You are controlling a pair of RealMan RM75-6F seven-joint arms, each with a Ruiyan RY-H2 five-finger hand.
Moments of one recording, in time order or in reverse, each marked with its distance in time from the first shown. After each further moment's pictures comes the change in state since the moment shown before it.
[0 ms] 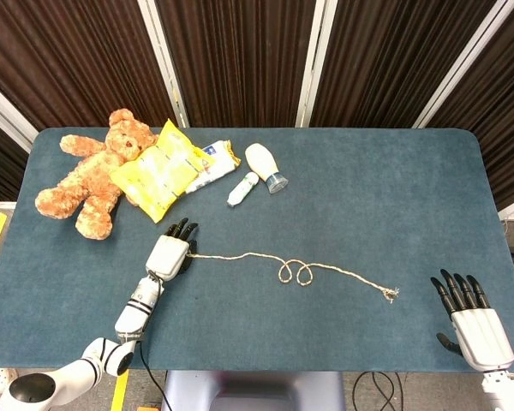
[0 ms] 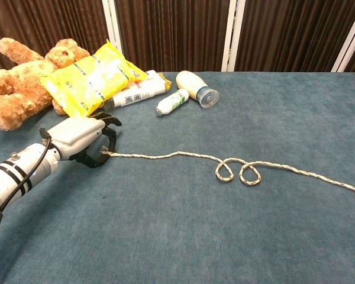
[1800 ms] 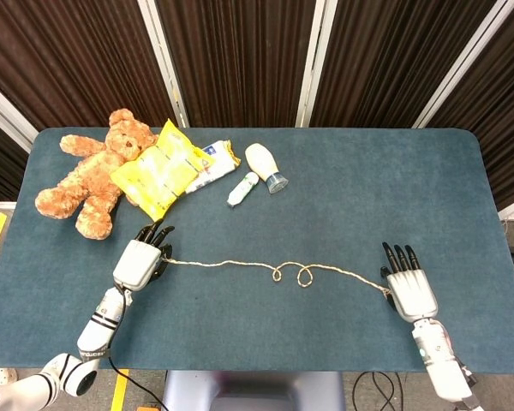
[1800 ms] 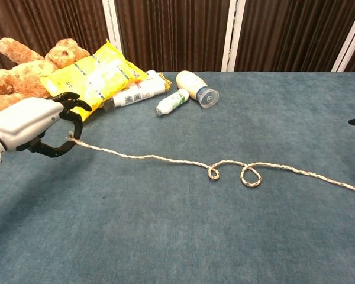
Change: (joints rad) left arm 0.120 0.248 0.074 -0.292 0.087 0.207 0.024; right arm 0.231 -0.278 0.158 0.067 0.249 -0.317 -0.371
